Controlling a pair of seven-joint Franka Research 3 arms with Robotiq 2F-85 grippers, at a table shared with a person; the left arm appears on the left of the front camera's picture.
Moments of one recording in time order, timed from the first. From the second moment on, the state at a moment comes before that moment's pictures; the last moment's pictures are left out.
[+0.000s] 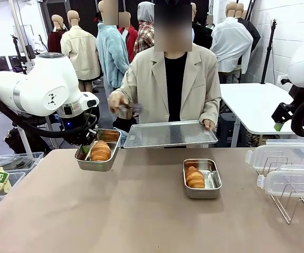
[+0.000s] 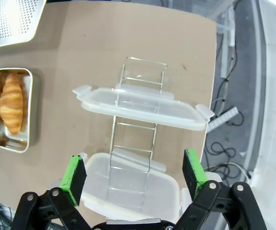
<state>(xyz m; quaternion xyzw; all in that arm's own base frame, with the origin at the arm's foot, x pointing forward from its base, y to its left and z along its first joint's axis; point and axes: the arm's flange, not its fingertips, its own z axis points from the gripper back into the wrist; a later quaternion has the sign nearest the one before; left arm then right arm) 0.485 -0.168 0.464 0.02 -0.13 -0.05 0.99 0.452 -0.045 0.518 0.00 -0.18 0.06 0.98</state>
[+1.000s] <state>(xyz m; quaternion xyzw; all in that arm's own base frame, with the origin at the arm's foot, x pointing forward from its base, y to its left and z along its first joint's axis) 0.485 -0.168 0.464 0.02 -0.13 -0.05 0.99 0.452 -0.045 0.518 0.00 -0.18 0.06 0.98</state>
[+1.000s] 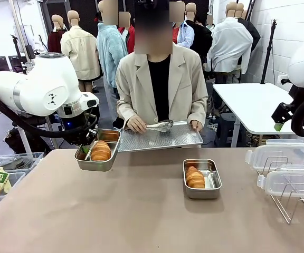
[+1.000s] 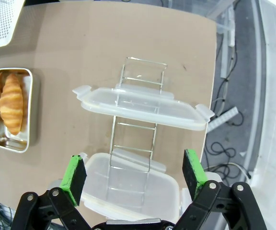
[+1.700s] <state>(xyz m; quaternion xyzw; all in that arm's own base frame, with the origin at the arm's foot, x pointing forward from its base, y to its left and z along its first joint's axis) 0.485 -0.160 0.452 0.02 -0.12 -0.05 0.99 0.452 -0.045 0.518 0.00 -0.18 0.06 0.98</state>
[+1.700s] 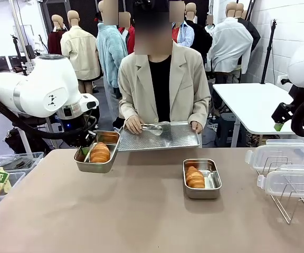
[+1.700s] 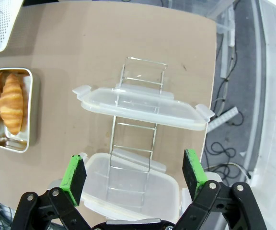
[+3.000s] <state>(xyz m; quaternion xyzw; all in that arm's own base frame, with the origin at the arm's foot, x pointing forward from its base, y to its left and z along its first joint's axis) 0.501 -0.096 0.326 -0.01 -0.08 0.00 1.00 0.452 -0.045 0.518 0.00 -0.18 0.06 0.98</state>
